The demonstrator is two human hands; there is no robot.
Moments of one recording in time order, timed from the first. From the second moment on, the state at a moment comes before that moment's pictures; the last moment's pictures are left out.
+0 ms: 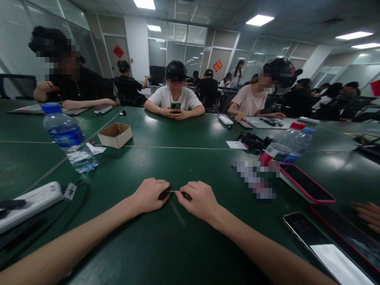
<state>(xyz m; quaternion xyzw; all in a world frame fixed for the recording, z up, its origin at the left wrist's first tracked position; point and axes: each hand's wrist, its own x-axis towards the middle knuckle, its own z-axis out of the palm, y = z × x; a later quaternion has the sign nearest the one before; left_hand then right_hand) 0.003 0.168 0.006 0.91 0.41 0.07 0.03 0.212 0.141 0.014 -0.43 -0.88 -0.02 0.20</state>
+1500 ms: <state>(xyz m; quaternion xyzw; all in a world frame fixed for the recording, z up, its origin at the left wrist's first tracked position) 0.005 0.167 0.008 0.91 0.41 0.06 0.03 0.210 0.136 0.020 -0.50 -0.86 -0.05 0.11</state>
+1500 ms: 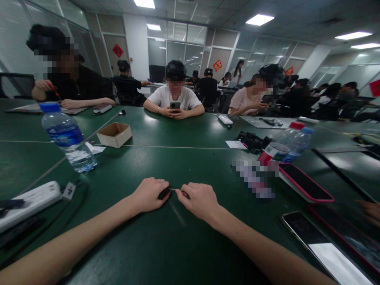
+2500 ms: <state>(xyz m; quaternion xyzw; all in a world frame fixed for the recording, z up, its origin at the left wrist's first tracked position) 0.006 0.166 0.009 0.91 0.41 0.07 0.03 0.209 0.135 0.022 -0.50 -0.86 -0.04 0.11</state>
